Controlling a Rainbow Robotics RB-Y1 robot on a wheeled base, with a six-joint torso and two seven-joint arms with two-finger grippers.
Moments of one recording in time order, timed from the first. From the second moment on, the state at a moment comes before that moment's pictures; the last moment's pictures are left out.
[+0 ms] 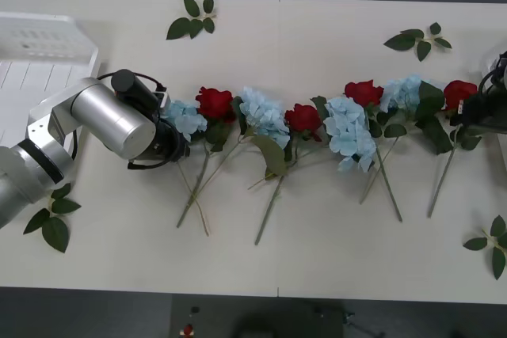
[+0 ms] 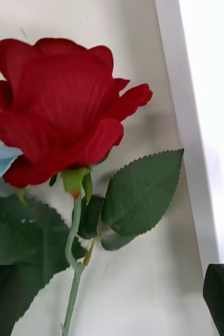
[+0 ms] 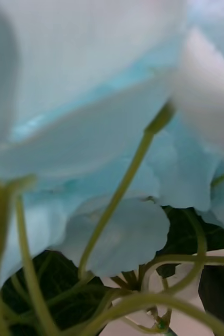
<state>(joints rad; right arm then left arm) -0.68 -0.93 0.43 -1.16 -0.76 1.20 1.09 -0.70 0.64 -0.71 -1.34 0.67 1.10 -1.01</state>
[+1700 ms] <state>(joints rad) -0.80 -0.76 0.54 -0.84 -0.83 1.03 1.09 -0.62 1.31 -0.47 -1.59 0.87 1.24 -1.47</state>
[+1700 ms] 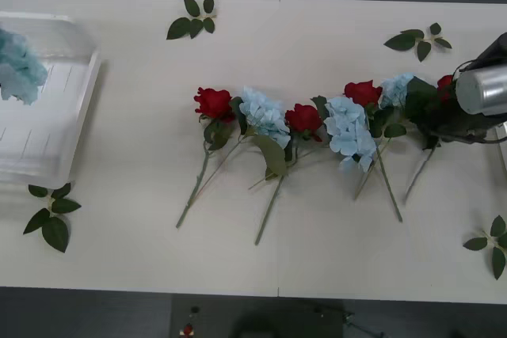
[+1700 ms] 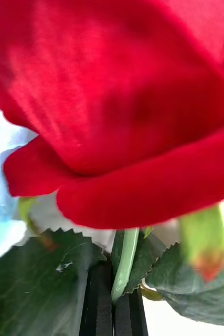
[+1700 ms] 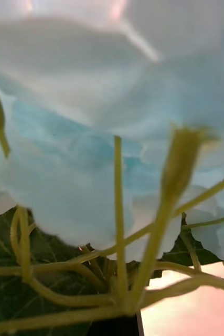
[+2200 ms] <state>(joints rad) -0.81 -0.82 0.14 -0.90 -0.91 1.30 1.62 -0.55 1.30 -0.47 -1.41 0.94 1.00 -1.61</state>
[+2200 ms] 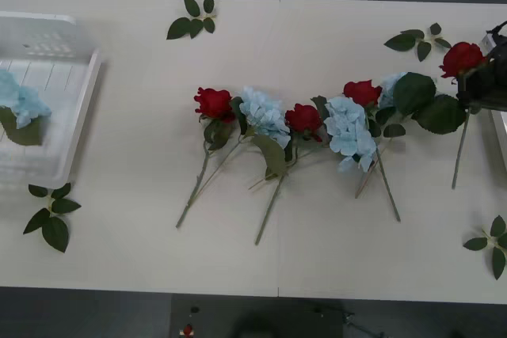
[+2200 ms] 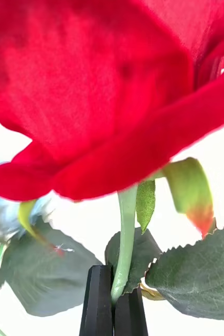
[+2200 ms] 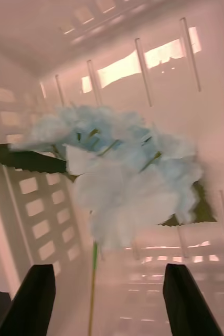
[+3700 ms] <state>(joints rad) -0.85 -1.12 0.53 -0.79 -0.68 0.83 1.71 -0.64 0.50 -0.55 -1.58 0.46 1.20 -1.16</state>
